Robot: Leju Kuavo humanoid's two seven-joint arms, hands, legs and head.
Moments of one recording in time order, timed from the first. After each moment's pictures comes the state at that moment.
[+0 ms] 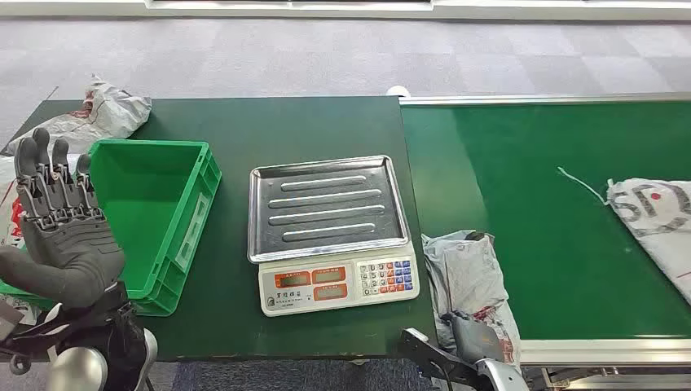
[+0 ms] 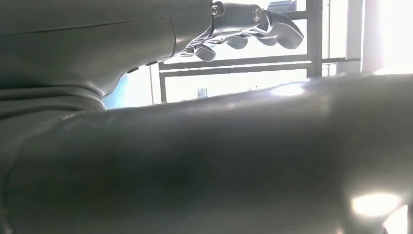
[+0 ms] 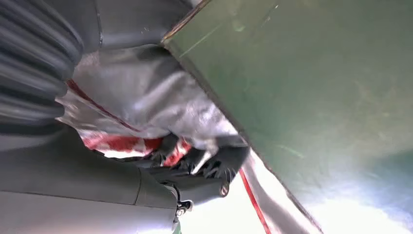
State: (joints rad) left arm -0.04 0.01 -0.21 -1.96 0.09 0.31 -0.31; right arm 0.12 -0.24 0.36 -1.41 0.84 0.10 0.34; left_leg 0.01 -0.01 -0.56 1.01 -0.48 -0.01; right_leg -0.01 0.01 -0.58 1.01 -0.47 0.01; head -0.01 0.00
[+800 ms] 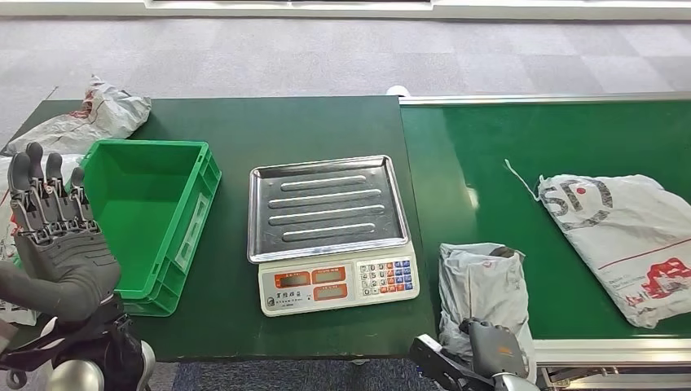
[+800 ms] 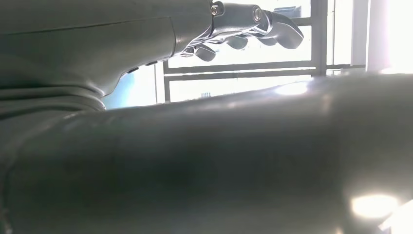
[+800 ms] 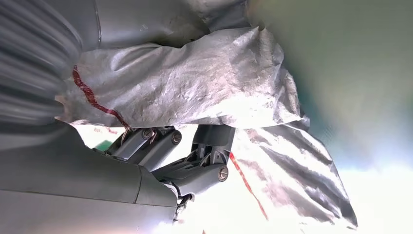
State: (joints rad) left arm 0.02 0.02 -0.21 -1.99 0.09 0.33 -0.33; right arm 0.24 -0.31 0.32 -1.62 0.94 -0.01 0.40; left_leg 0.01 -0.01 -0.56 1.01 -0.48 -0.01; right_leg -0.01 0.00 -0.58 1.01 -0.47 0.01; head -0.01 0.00
